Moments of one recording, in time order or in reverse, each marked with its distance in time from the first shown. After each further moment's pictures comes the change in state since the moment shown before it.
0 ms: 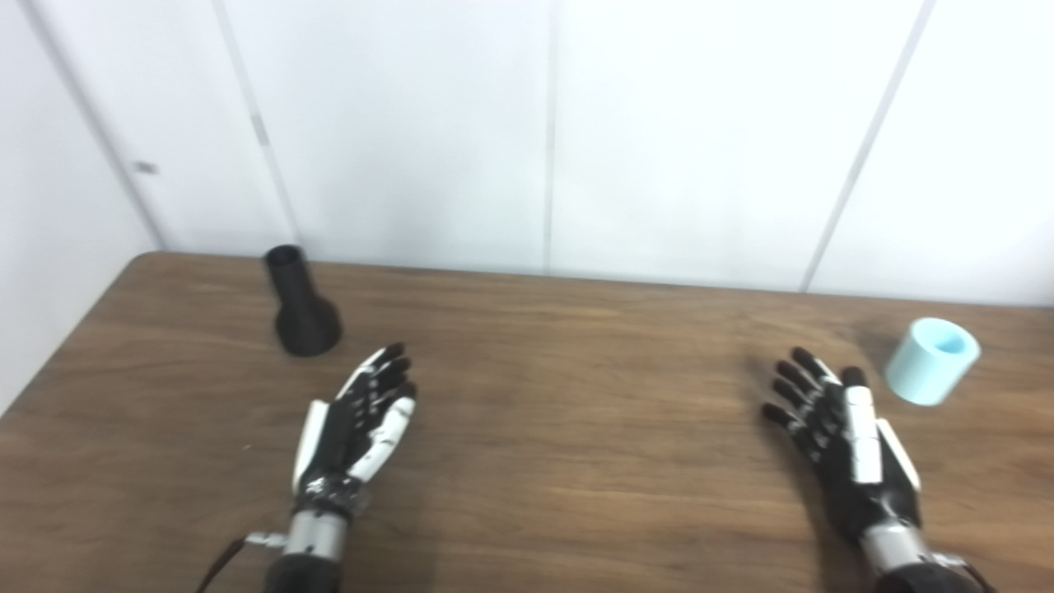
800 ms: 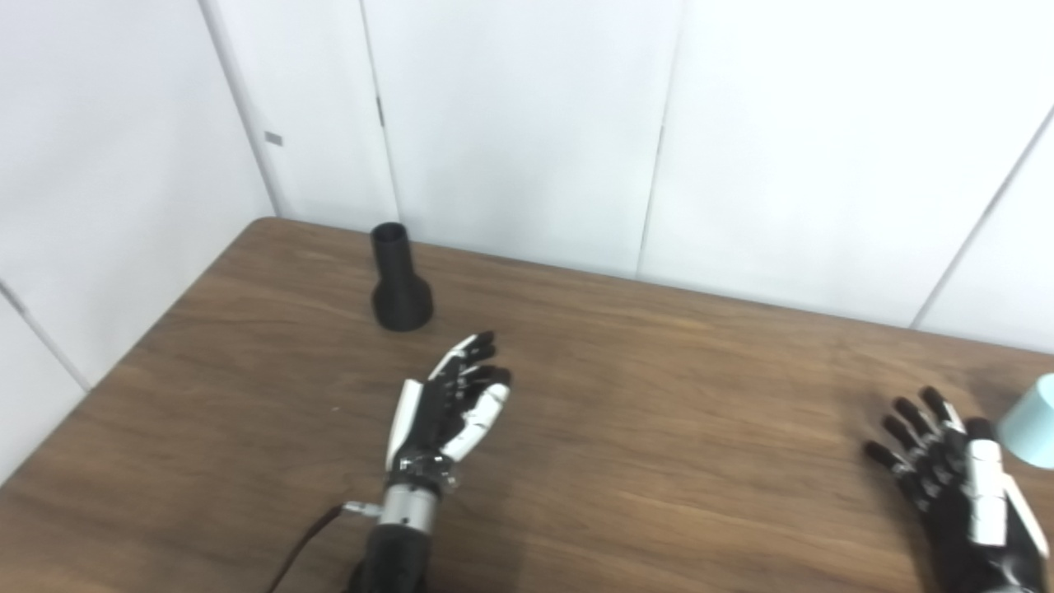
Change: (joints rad) left arm -0.001 -0.062 -0.020 0.000 0.079 0.017 0.087; right arm 0.001 -0.049 -0.013 0.028 0.034 -0.029 0.052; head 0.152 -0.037
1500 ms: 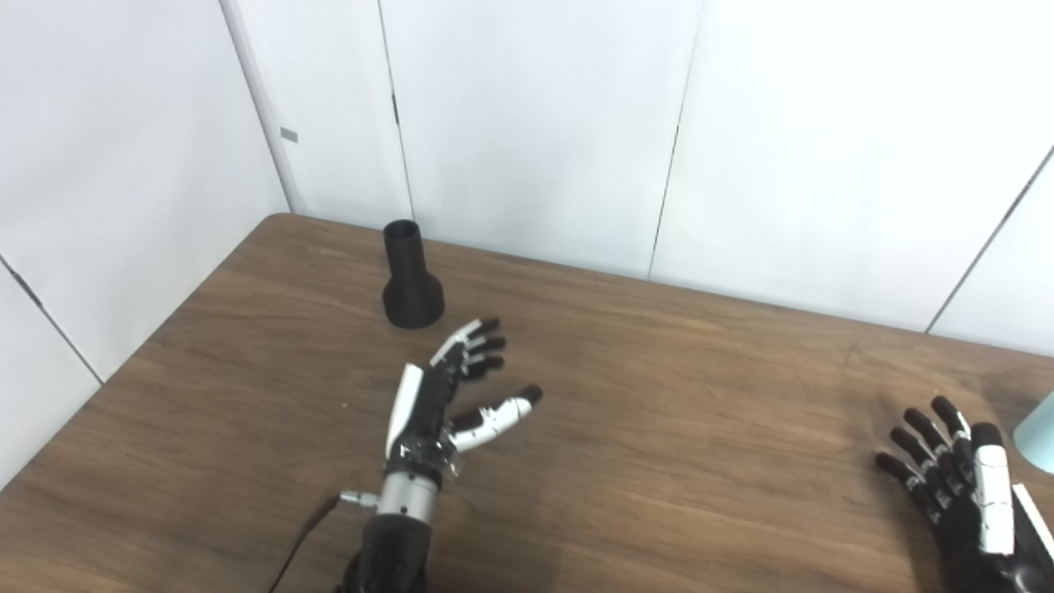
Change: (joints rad) left arm 0.007 0.011 0.031 -0.221 0.033 0.184 0.001; right arm 0.028 0.009 0.015 -0.106 -0.050 0.101 -0.054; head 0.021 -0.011
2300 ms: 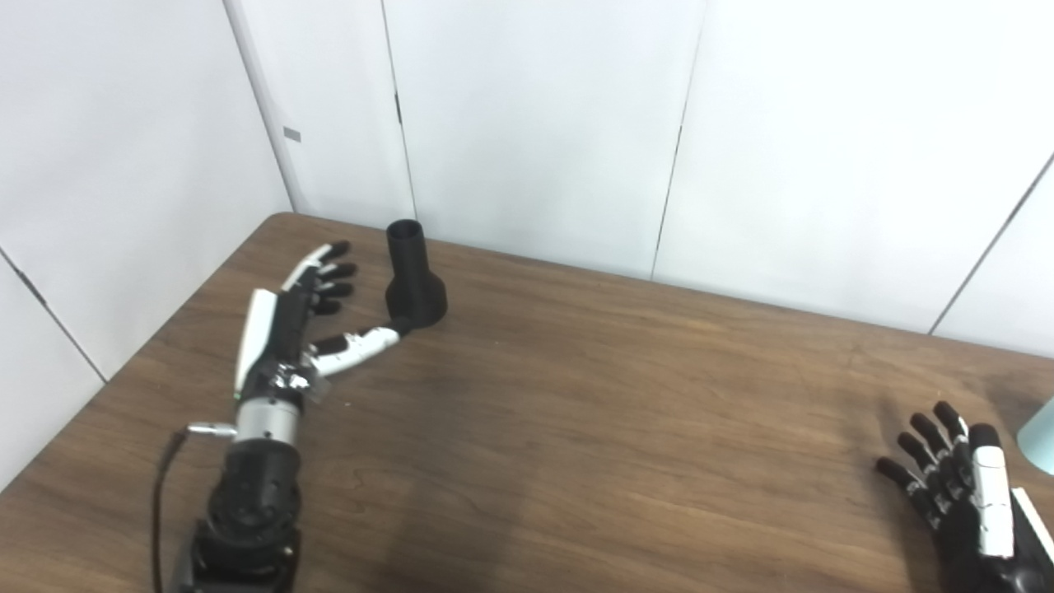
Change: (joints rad) left arm -0.090 0.254 0.239 -0.021 0.016 0.170 0.001; right arm 0.006 -0.005 0.026 -0.049 -0.017 0.059 -0.007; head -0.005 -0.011
